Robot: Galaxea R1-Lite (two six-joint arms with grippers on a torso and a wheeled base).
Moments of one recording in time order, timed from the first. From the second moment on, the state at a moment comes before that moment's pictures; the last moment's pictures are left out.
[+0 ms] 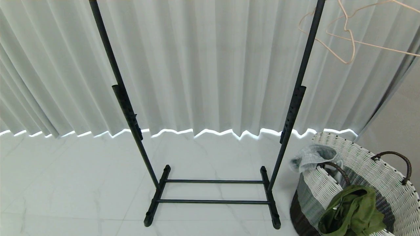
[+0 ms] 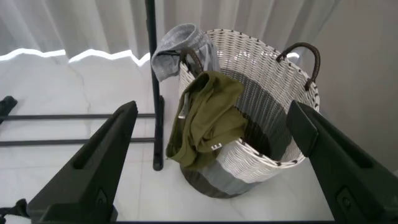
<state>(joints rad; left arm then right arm) 0.01 0.00 0.00 0.01 -0.19 0.15 -0.01 0.00 0.00 0.02 -0.01 0.00</state>
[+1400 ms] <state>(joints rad) 0.01 0.00 0.00 0.01 -0.19 0.15 0.07 0.25 -0.19 0.00 -0.01 -0.09</state>
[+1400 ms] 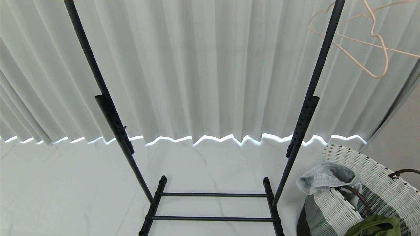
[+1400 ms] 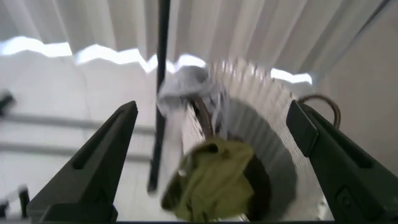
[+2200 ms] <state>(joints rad) 0.01 0.00 0.00 0.01 -0.19 0.15 -0.24 1.32 -0.29 -0.27 -0.02 -0.71</state>
